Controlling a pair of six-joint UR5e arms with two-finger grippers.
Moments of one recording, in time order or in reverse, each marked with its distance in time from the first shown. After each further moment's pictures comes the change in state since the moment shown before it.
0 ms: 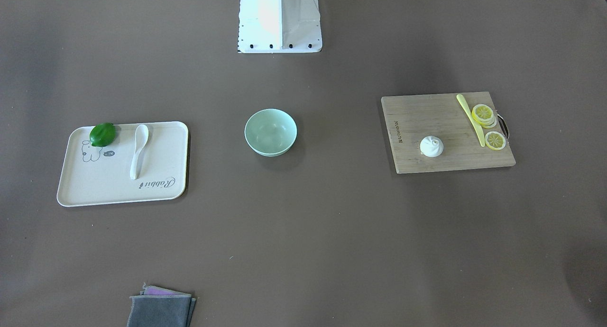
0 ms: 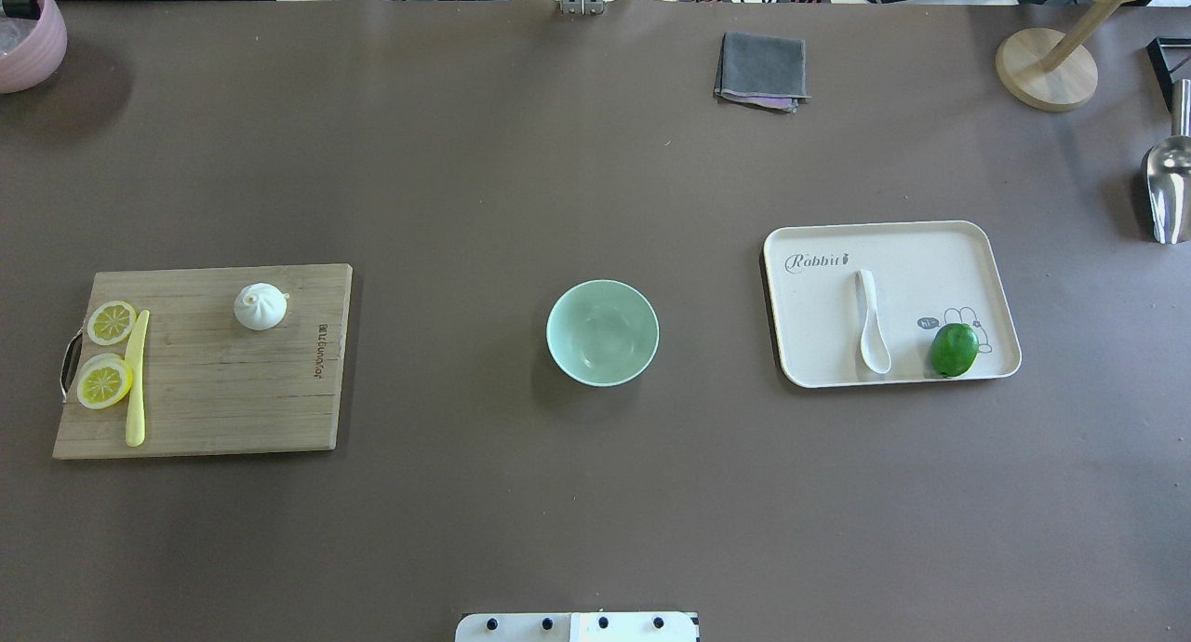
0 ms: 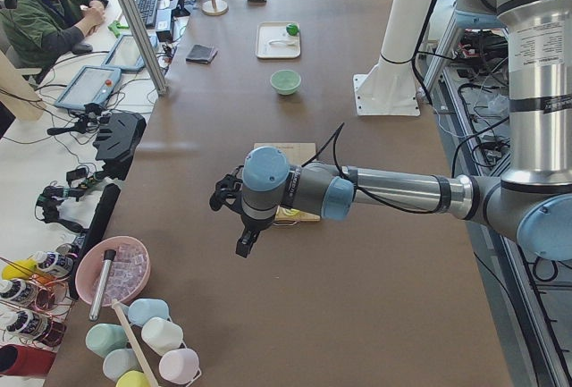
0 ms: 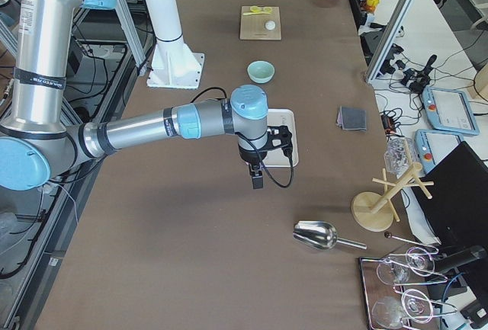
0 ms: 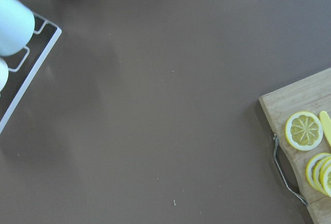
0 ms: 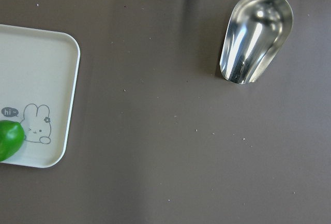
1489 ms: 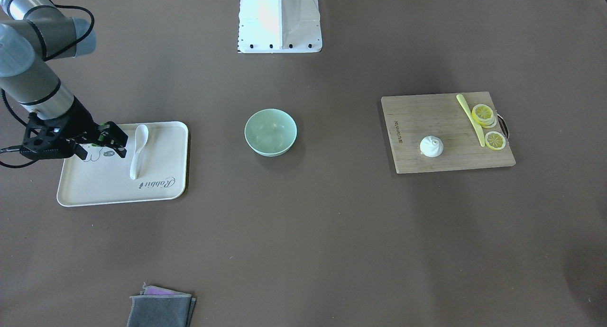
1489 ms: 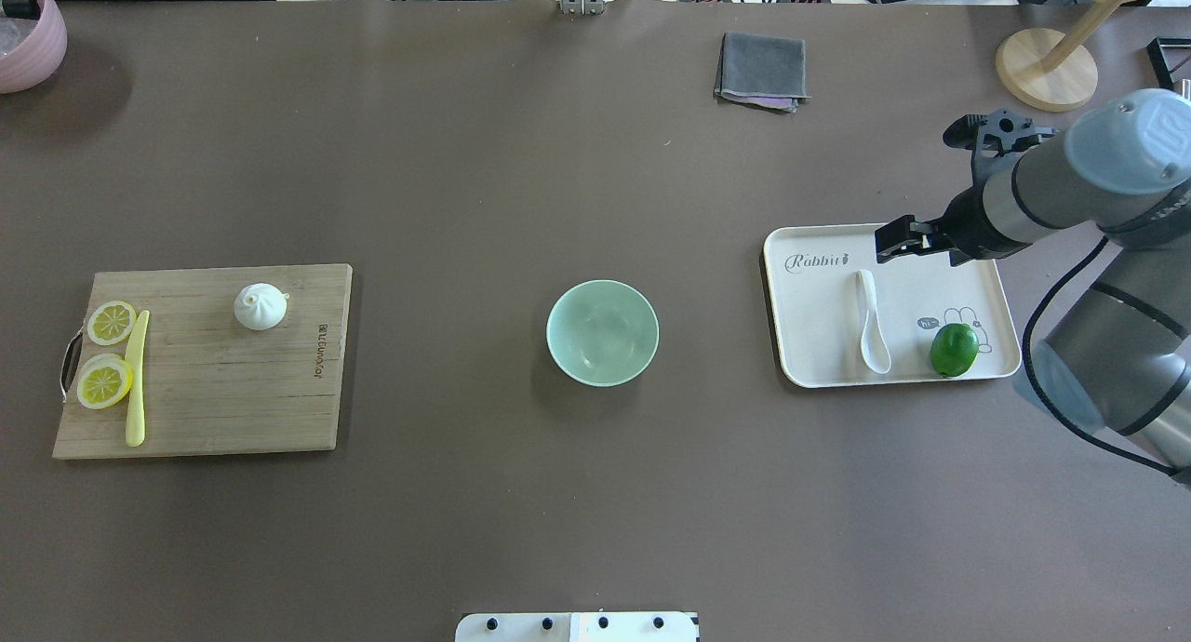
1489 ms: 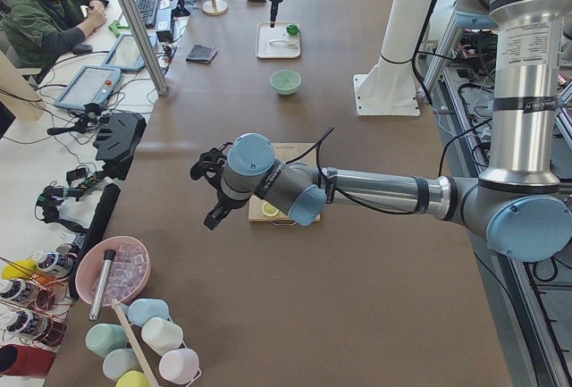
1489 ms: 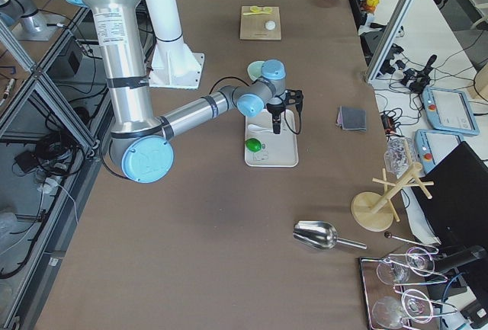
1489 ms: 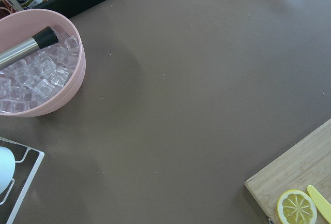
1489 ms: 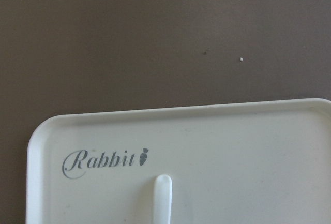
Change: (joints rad) left arm 0.047 -0.084 0.097 -0.269 -0.019 -0.100; right arm -0.674 0.344 -0.258 0.466 -0.306 0.991
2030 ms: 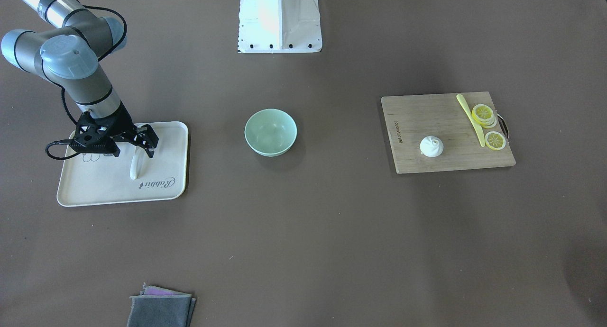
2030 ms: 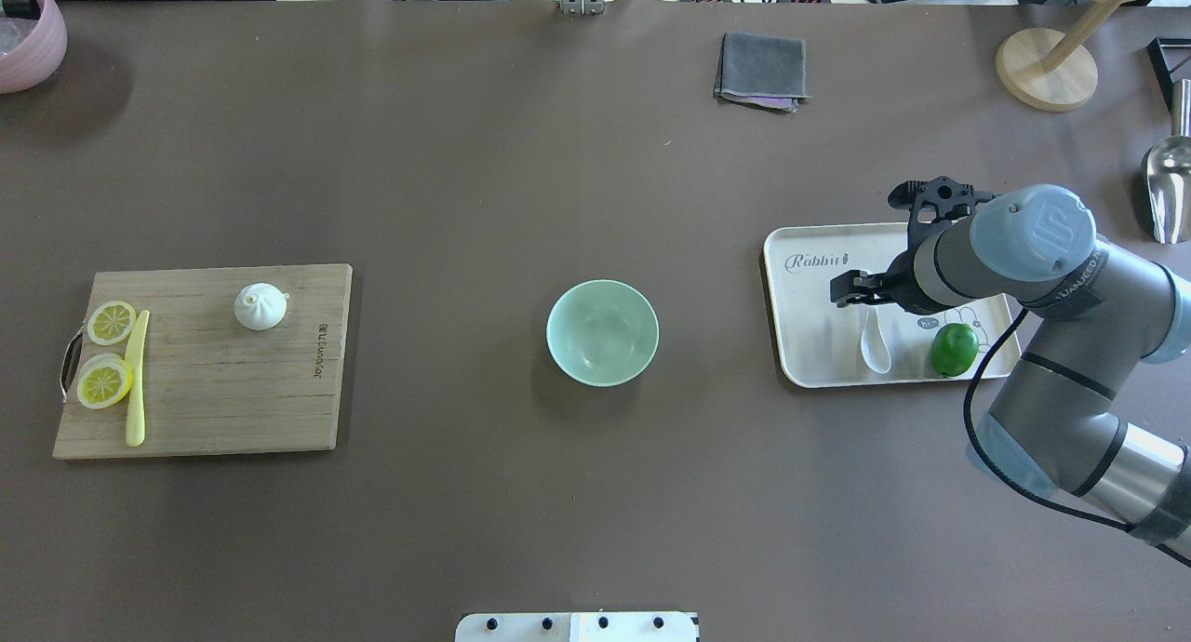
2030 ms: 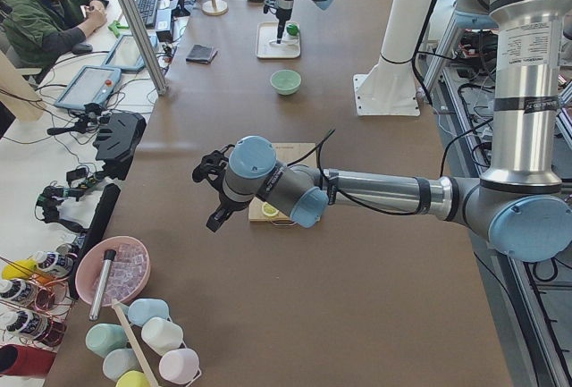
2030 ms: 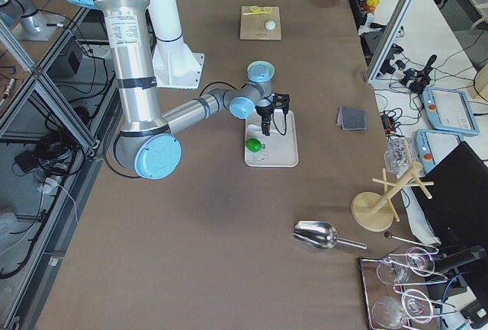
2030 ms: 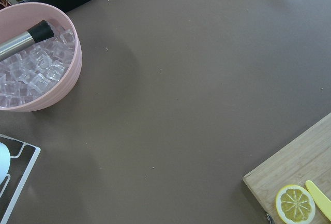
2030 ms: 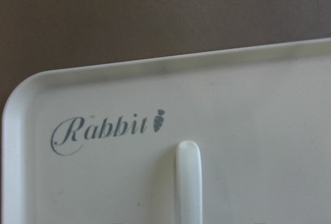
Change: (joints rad) left arm 0.002 0.012 0.000 -0.001 -0.001 0.004; right arm -0.138 -0.004 -0.025 0.024 -0.141 0.159
